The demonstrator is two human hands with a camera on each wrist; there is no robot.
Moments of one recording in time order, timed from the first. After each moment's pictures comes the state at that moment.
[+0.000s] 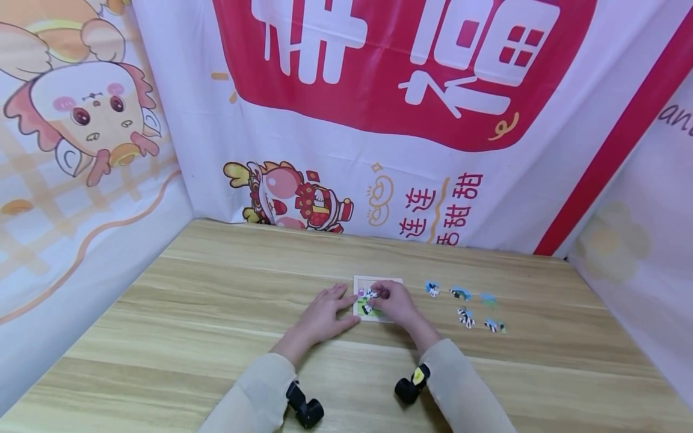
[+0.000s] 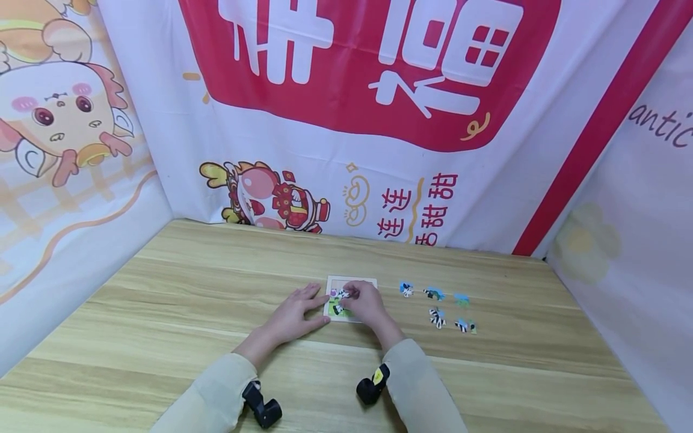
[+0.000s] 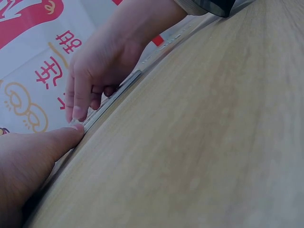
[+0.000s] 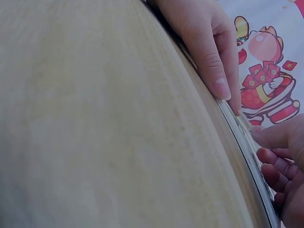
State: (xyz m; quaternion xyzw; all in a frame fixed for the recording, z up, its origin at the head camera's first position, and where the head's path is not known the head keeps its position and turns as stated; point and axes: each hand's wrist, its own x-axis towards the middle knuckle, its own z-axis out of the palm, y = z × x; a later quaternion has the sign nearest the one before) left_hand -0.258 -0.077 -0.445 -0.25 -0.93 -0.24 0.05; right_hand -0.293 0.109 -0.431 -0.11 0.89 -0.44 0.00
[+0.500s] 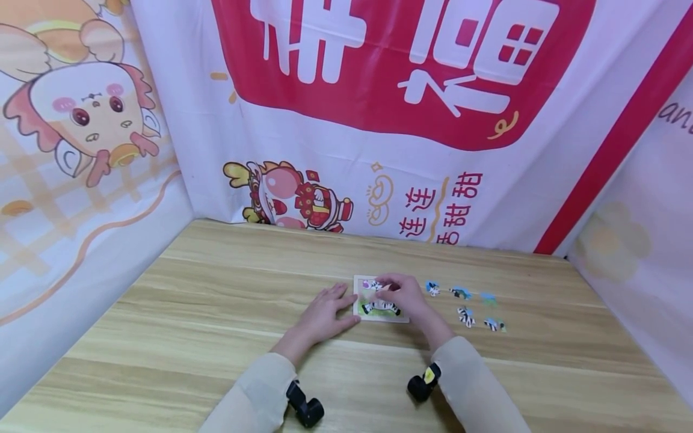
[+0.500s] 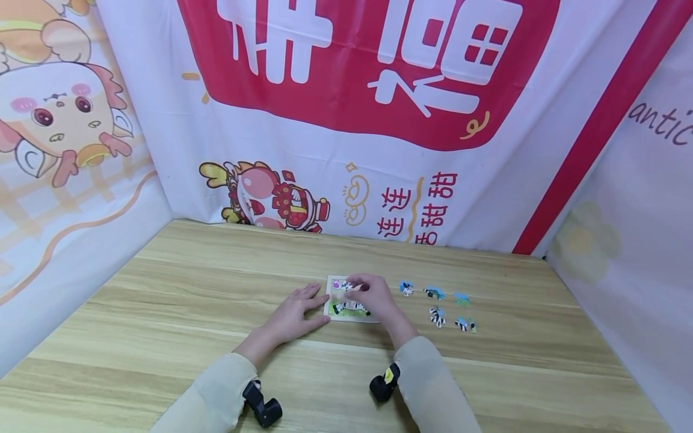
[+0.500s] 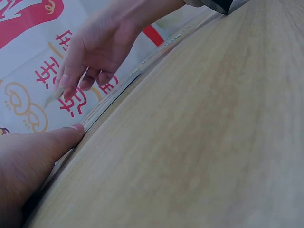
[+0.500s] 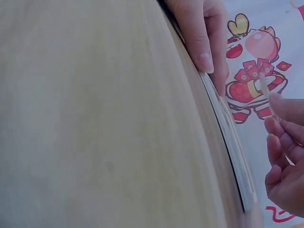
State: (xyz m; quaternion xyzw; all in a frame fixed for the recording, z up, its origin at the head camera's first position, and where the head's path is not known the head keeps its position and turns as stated) left_hand -0.258 -0.077 -0.445 -0.26 -0.93 -0.24 0.05; right_hand -0.292 0.125 -0.413 -0.08 0.85 -0.52 0.04
